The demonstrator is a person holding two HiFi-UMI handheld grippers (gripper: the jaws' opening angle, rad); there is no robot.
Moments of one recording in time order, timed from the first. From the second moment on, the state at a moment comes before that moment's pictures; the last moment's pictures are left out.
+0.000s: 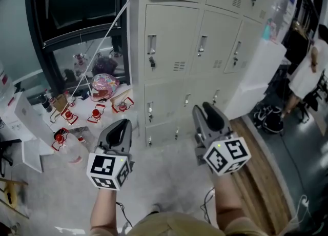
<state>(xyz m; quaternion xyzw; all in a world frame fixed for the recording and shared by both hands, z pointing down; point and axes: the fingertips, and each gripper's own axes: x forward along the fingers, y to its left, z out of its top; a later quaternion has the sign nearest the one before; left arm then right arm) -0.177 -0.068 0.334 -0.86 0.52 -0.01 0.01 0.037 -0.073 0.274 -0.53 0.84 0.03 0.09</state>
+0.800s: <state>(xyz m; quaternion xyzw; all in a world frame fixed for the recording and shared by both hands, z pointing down) -0.183 -0.183 0.267 -0.83 0.55 0.02 0.06 0.016 -0.220 0.189 -0.47 0.87 0.12 0.11</state>
